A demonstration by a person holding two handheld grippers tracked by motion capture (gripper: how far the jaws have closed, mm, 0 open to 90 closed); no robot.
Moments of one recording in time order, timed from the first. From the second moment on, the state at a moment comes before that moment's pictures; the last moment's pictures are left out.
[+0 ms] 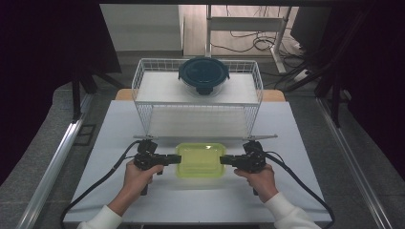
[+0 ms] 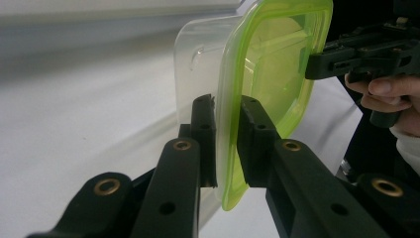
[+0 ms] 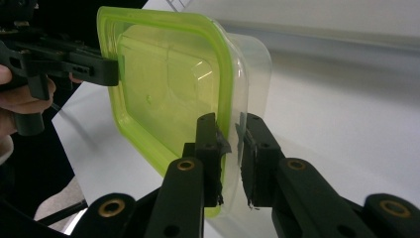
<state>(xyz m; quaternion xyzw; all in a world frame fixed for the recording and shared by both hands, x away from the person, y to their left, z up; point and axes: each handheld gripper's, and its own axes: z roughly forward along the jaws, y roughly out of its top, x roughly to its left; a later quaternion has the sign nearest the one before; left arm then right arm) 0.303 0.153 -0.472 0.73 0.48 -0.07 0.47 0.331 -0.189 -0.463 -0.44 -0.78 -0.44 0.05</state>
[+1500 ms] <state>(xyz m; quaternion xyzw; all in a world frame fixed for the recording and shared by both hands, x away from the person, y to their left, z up) 0.308 0.160 -0.370 0.72 0.42 0.00 0.55 0.332 -0.189 -0.358 -0.36 -0.78 -0.51 -0.03</state>
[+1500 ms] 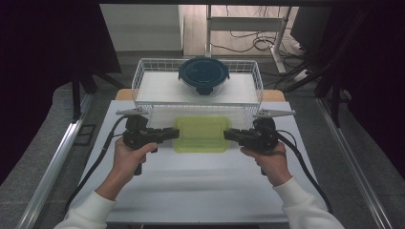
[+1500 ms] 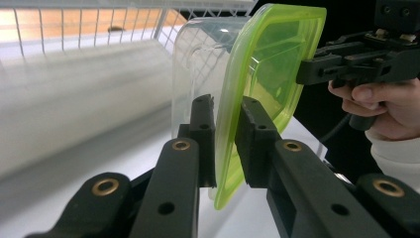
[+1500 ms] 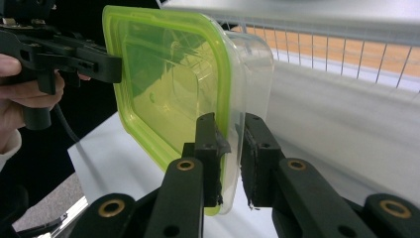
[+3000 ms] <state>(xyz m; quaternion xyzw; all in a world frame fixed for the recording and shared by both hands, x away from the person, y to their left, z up) 0.370 0.168 -0.265 0.72 0.40 0.04 0.57 0.394 -0.184 -0.253 -0.34 -0.77 -0.54 -0.05</state>
